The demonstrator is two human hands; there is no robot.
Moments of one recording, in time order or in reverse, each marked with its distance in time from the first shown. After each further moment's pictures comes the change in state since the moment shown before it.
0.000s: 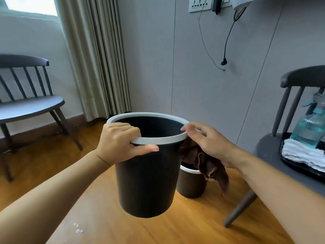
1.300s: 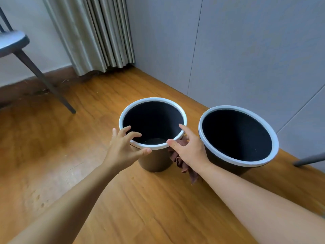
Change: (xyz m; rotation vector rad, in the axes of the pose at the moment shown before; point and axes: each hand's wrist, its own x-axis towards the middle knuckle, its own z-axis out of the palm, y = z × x) left_hand -0.256 -0.121 0.211 -0.168 -0.656 -0.998; right_hand 0.179 0.300 0.191 -0.160 0.170 0.171
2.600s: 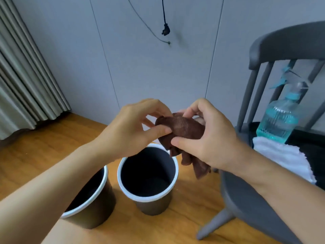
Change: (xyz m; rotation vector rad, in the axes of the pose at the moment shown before) left_hand 0.073 0.437 -0.087 -0.364 -0.197 0.909; right_hand -0.082 -0.143 -0.394 0.000 0.233 -0.211
